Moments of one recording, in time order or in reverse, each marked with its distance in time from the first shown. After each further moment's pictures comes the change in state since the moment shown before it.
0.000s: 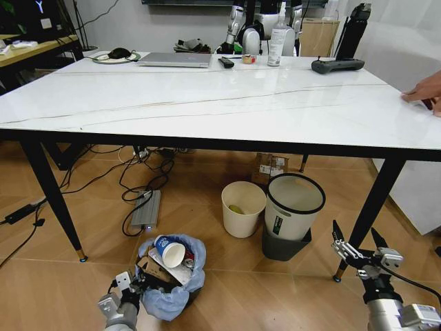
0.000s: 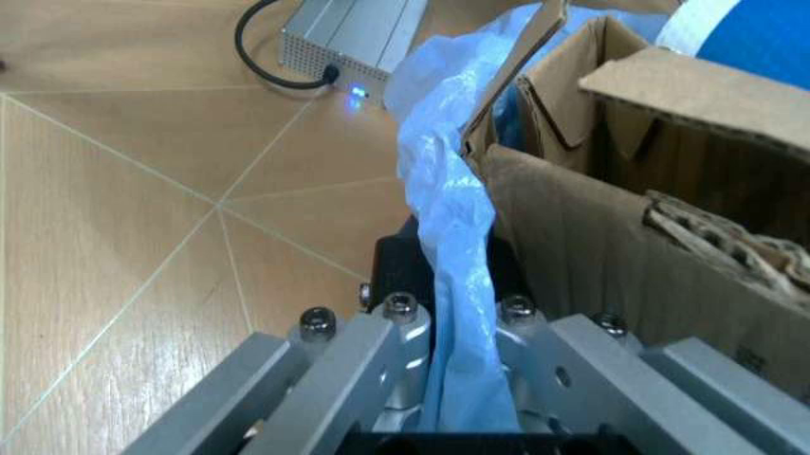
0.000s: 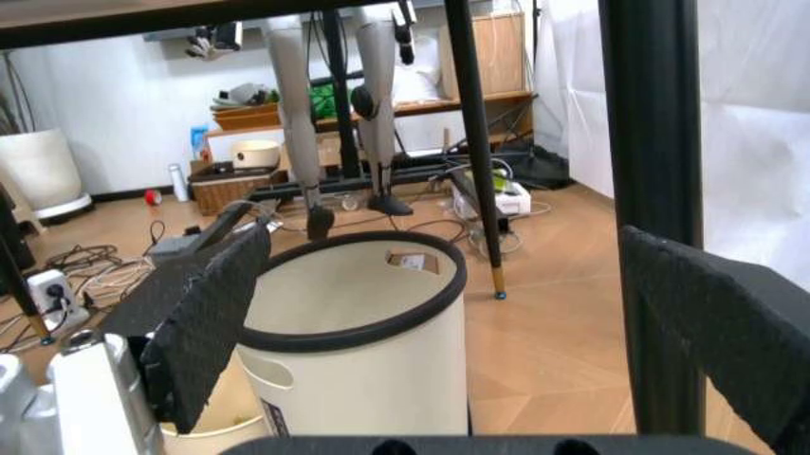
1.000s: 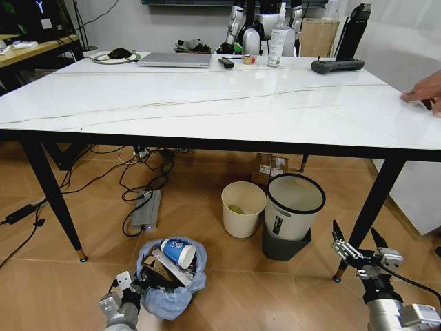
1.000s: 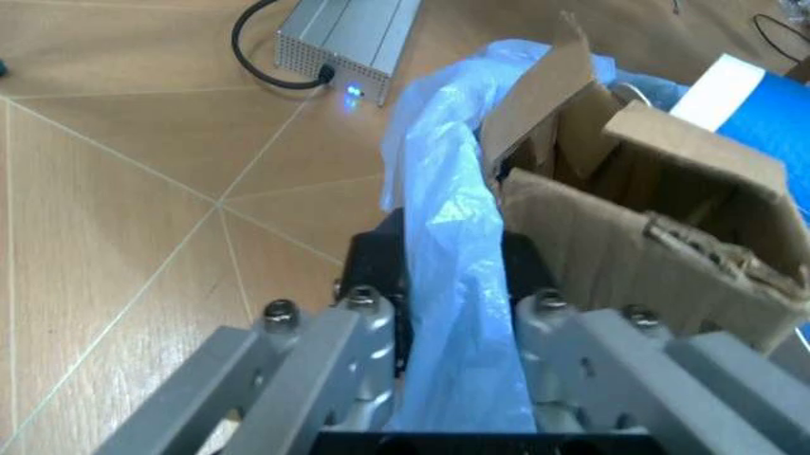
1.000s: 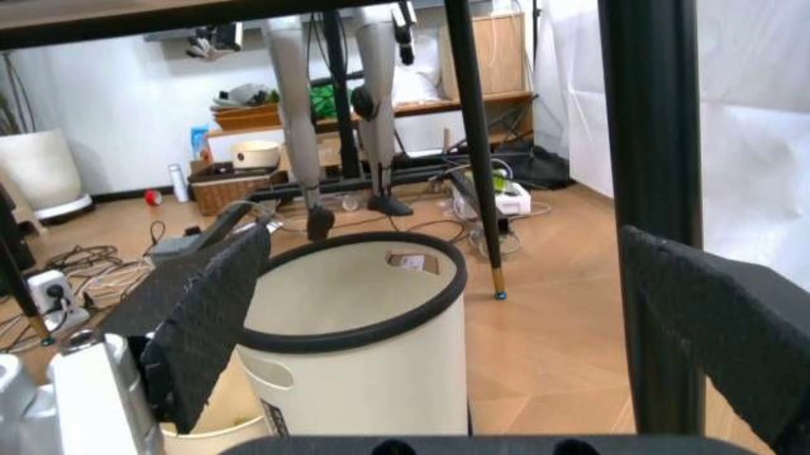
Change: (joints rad) left arm 0.035 0.011 0.009 -0.038 0.000 0.007 -0.008; right arm 0.000 0.000 0.000 0.000 0.000 0.000 0.000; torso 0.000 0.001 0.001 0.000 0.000
